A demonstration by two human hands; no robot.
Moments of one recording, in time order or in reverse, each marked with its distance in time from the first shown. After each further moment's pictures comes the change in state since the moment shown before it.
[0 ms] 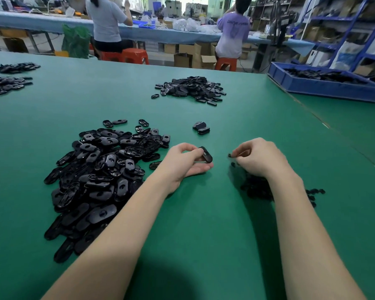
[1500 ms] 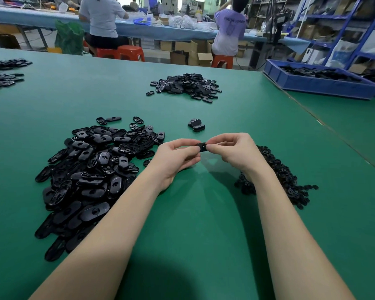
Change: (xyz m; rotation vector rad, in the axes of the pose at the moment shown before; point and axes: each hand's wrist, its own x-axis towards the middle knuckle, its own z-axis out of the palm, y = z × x) left_hand 0.002 -0.001 -0.006 -0.024 0.000 0.088; right_hand 0.000 -0.016 0.024 0.738 -0.030 -0.149
